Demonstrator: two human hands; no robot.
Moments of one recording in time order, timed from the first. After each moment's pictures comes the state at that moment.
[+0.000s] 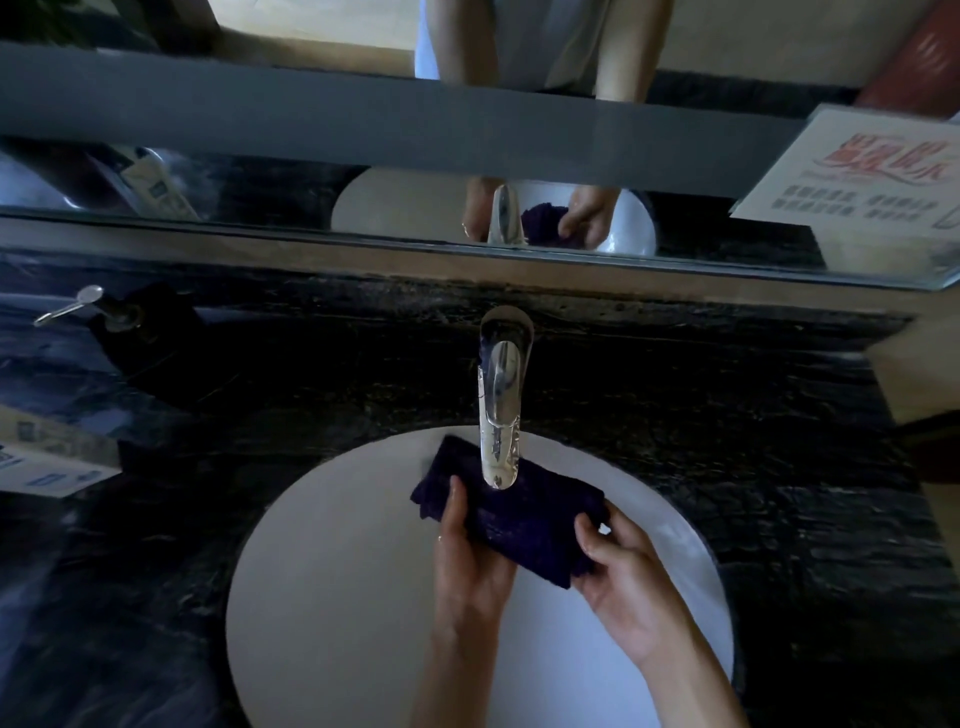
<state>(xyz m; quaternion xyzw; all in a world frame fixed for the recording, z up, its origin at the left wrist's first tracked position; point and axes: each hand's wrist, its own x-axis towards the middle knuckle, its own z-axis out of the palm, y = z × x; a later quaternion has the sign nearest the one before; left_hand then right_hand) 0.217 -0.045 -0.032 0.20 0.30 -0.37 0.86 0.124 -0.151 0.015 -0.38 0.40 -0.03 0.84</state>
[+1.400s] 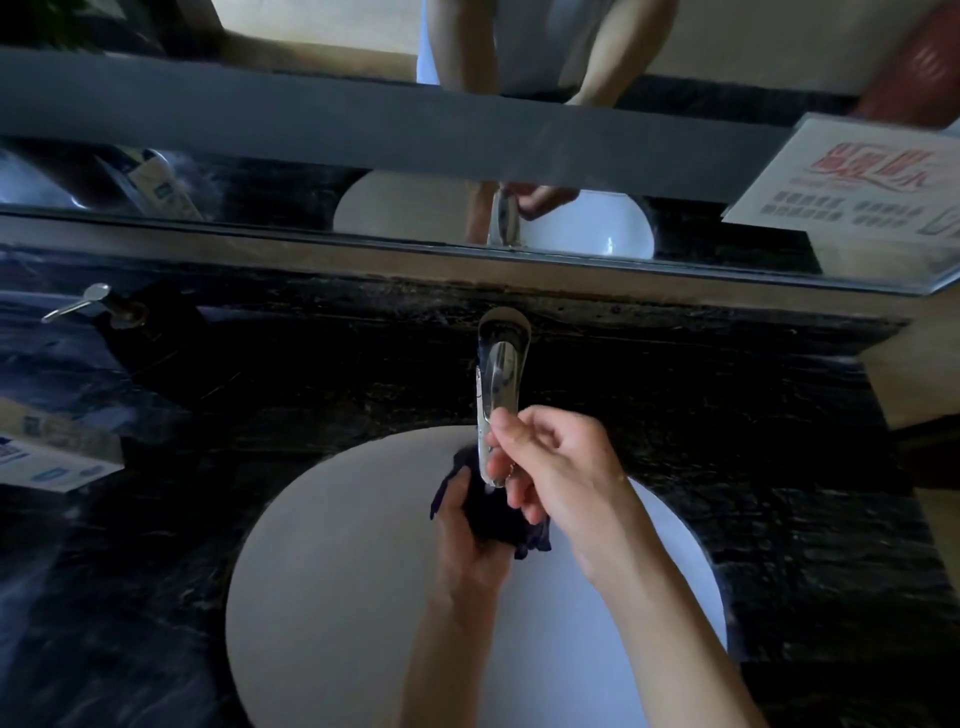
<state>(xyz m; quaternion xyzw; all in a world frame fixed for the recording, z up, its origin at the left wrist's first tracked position) 0.230 -0.051 -0.013 0.37 0.19 -0.41 0.81 0.205 -0.129 0.122 -0.65 0.32 -0.01 0.69</state>
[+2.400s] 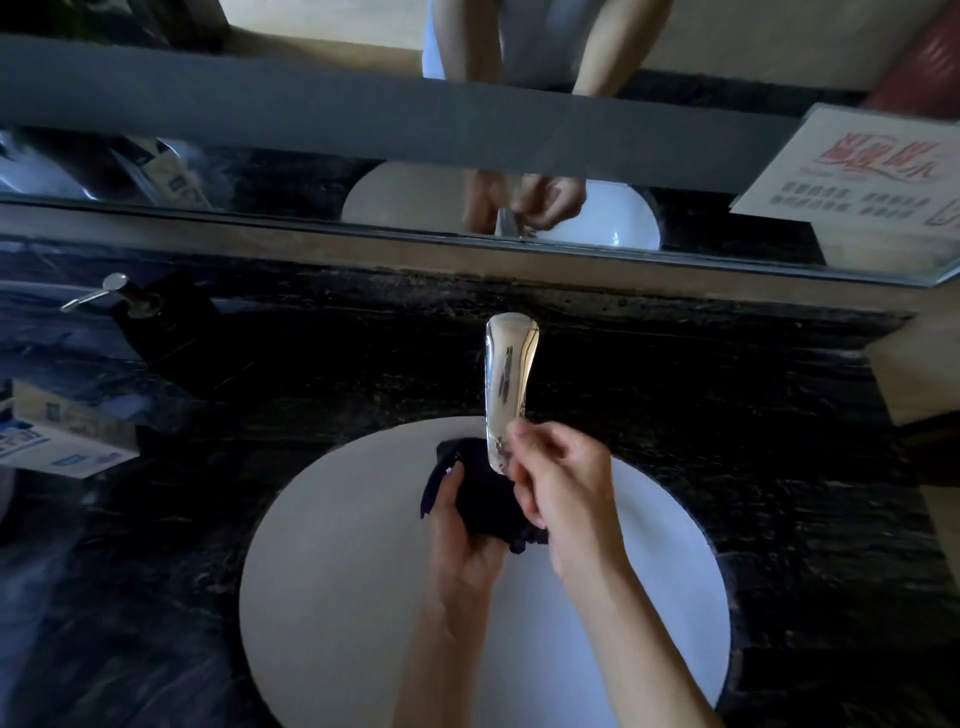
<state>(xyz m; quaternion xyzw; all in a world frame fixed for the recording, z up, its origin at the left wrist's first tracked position) 0.228 -0.033 0.006 0.31 0.25 -0.39 0.83 0.200 -0.114 0.080 -0.55 0.42 -0.10 0.72</state>
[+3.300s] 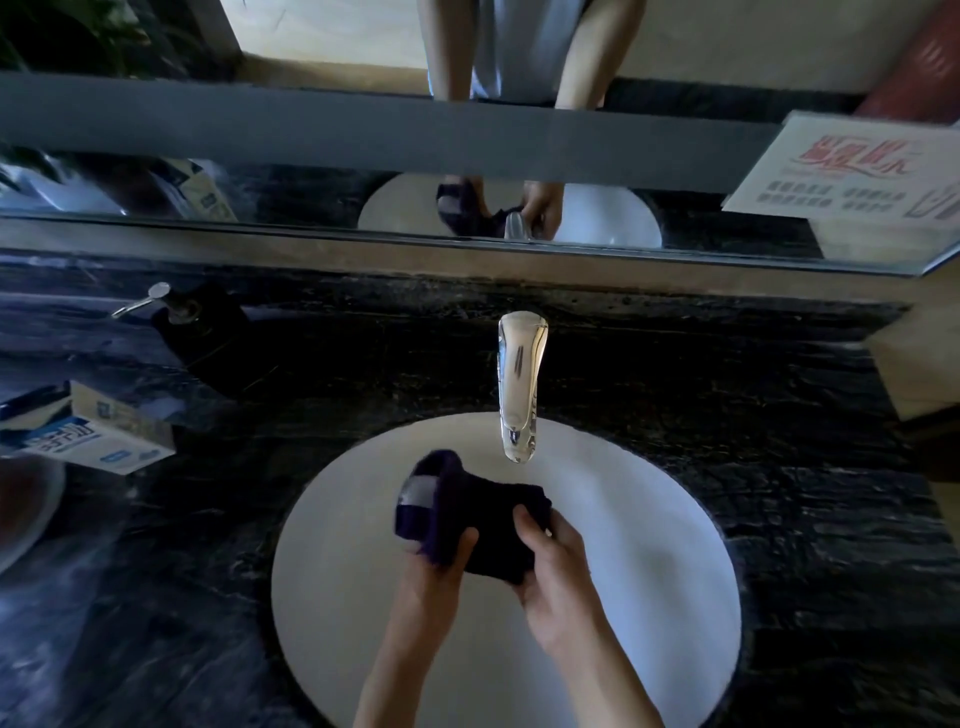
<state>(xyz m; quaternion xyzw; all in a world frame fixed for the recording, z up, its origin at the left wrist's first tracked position) 0.204 0.051 -0.011 0.77 -0.02 -0.25 0.59 0.152 -0.066 0.016 -0.34 0.47 -0.05 0.81</state>
